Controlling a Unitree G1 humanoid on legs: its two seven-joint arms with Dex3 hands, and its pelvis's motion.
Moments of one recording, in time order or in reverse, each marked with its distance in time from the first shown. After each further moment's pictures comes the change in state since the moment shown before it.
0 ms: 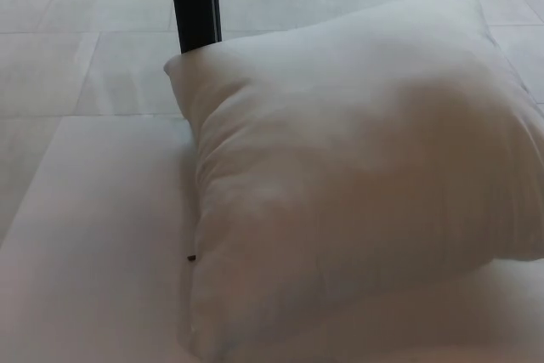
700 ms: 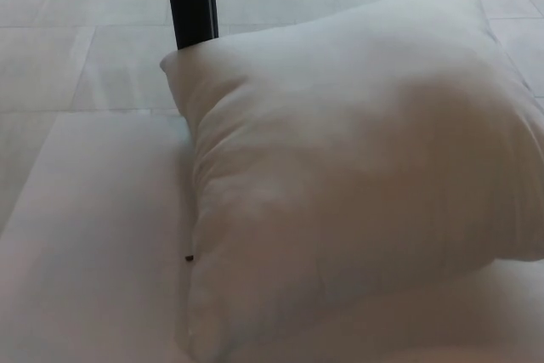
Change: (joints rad) left_arm -0.468 0.156 0.222 -0.416 -0.242 0.206 -0.106; right_arm -0.420 -0.225 -0.274 -0.192 0.231 0.142 0.136
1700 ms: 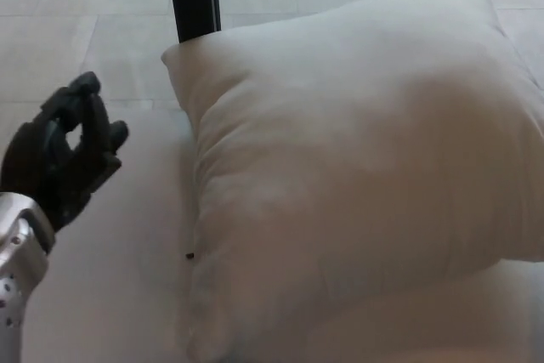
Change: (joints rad) left_arm -0.254 -0.422 -0.561 -0.589 -0.068 0.354 0.080; right_arm -0.242 0.198 0.514 -0.525 0.023 0.195 0.038
